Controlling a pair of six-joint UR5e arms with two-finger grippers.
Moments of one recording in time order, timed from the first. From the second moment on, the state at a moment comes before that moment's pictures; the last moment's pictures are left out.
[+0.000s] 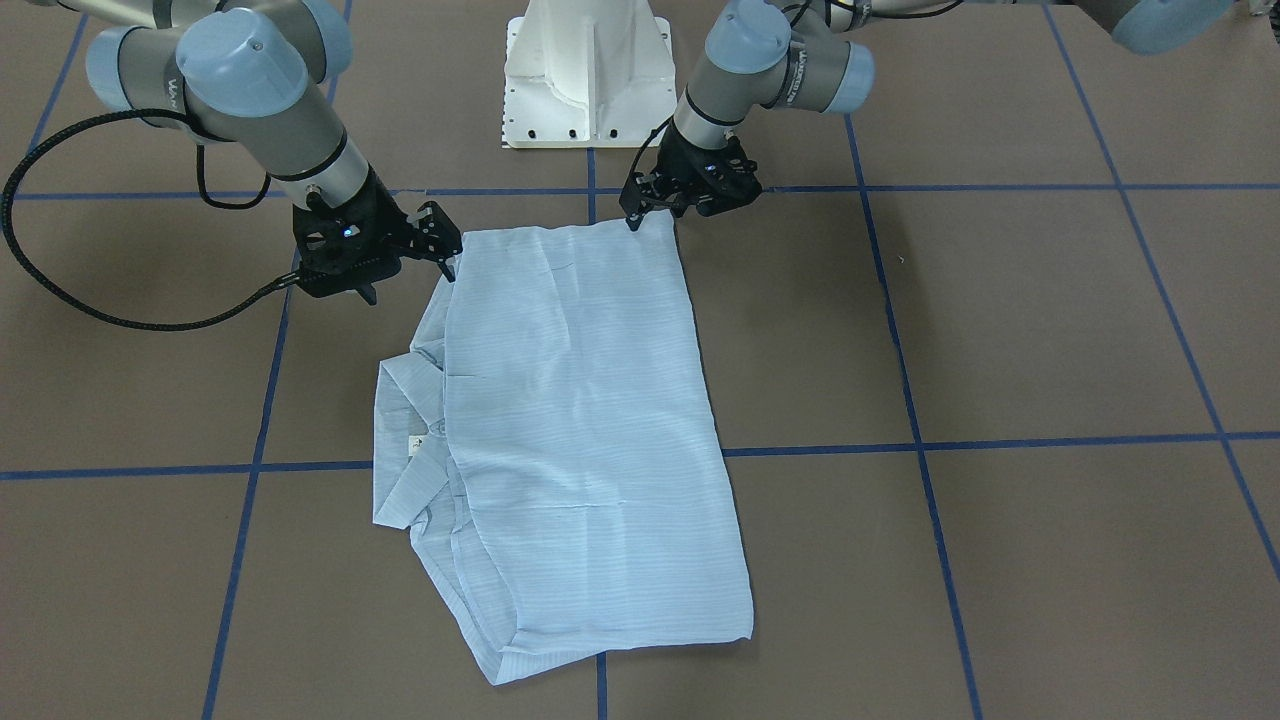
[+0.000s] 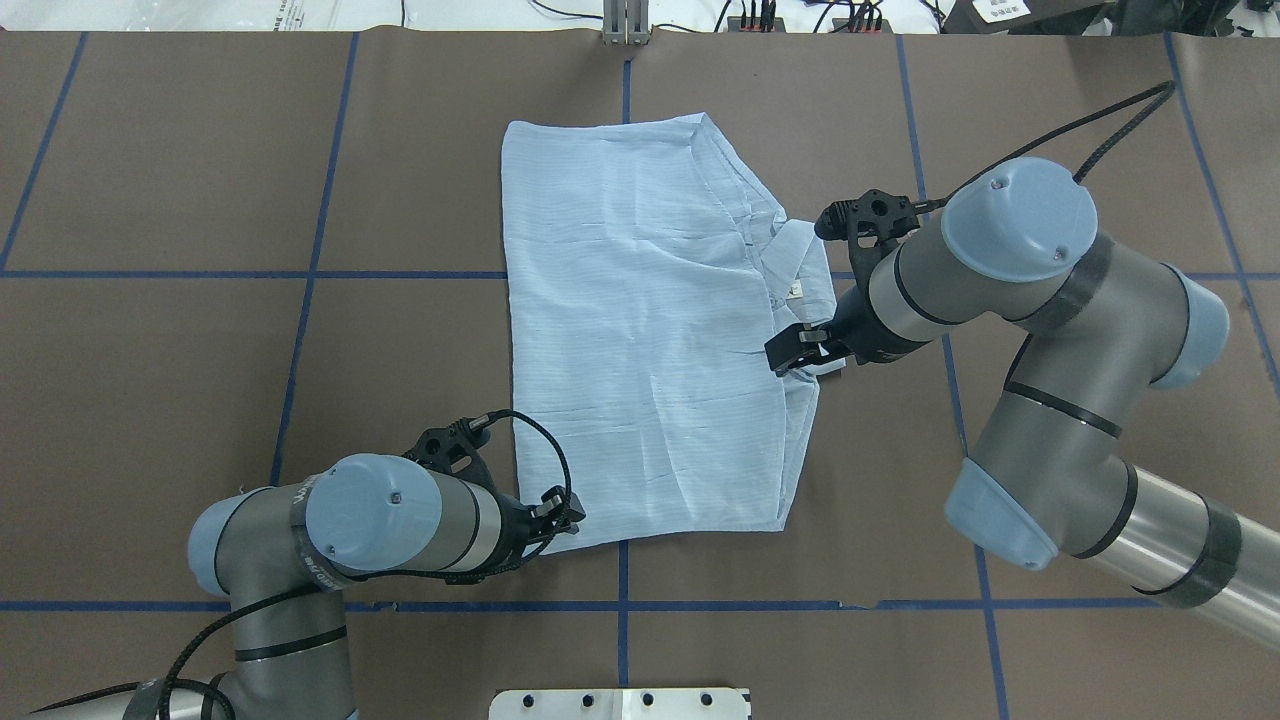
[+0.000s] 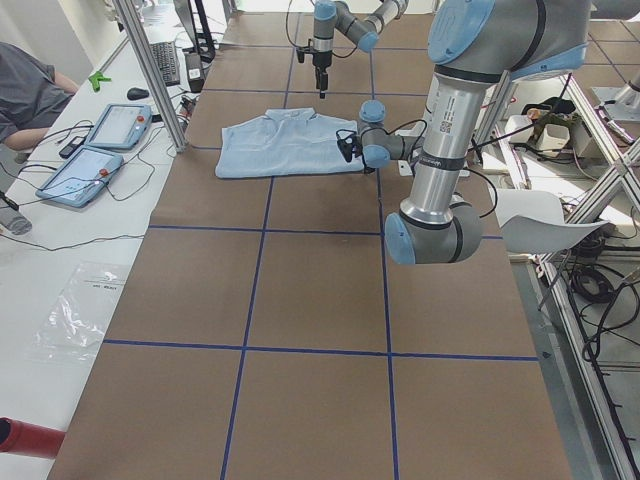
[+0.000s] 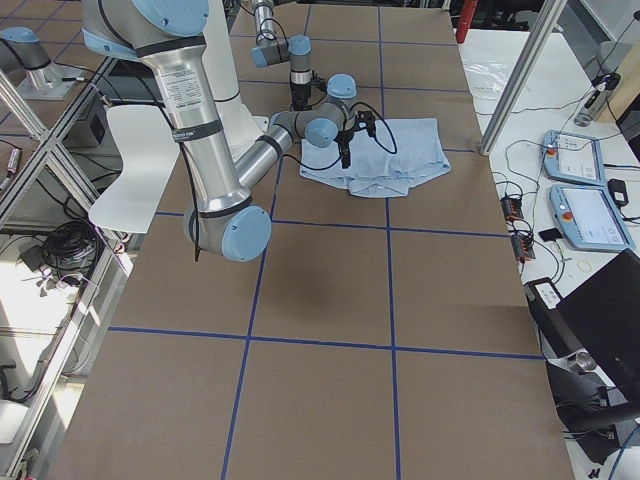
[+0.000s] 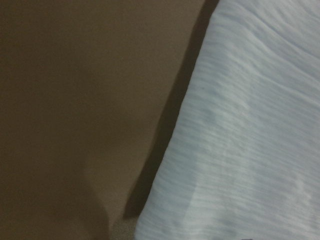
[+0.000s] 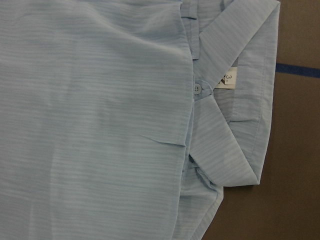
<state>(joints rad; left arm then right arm) -0.28 -2.00 -1.78 -2.00 -1.76 -1.91 0.66 -1.20 1.89 -1.40 2.03 0.97</state>
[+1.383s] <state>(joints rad) -0.30 -2.01 -1.77 -2.00 -1.77 -1.90 0.66 -1.21 1.89 -1.40 2.03 0.97</state>
